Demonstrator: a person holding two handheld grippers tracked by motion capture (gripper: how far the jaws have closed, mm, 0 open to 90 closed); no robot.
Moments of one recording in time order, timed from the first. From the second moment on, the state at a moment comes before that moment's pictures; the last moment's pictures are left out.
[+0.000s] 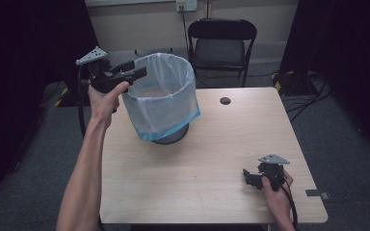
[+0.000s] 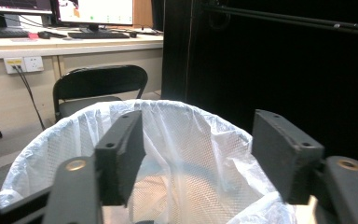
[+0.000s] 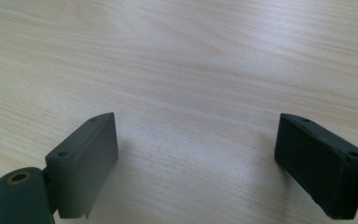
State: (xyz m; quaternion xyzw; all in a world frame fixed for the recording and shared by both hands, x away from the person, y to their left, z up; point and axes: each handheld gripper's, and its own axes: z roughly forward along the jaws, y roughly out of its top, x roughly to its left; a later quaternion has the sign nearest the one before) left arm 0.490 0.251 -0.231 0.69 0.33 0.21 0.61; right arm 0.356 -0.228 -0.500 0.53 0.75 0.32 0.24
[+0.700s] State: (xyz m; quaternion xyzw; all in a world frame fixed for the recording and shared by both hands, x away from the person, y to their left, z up) left arm 0.474 0.262 -0.222 0.70 0.34 0.20 0.60; right arm 0.356 -0.228 -0.500 0.53 0.75 0.32 0.24
